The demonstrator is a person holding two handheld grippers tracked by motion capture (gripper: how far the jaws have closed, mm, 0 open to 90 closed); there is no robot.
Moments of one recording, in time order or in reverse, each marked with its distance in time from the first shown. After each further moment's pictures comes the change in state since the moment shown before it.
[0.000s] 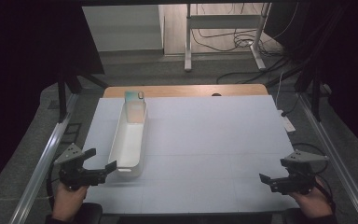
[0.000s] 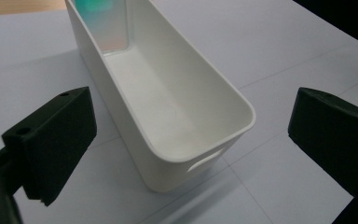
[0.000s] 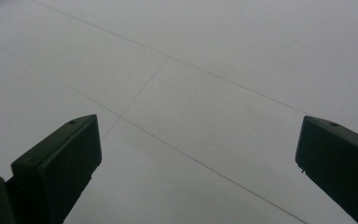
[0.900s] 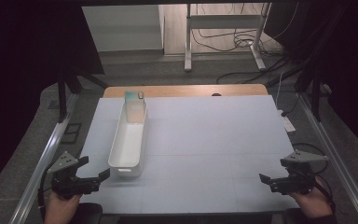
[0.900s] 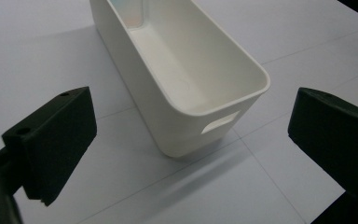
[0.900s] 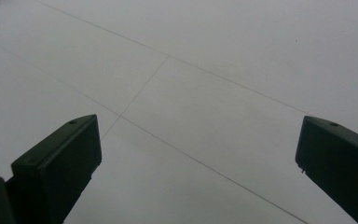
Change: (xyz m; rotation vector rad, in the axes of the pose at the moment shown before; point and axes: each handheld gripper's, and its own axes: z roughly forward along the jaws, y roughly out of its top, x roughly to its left) left arm 0.004 -0.019 -0.015 0.037 0.042 -0.012; right arm 0.000 0.000 0.000 0.003 0.000 -0.002
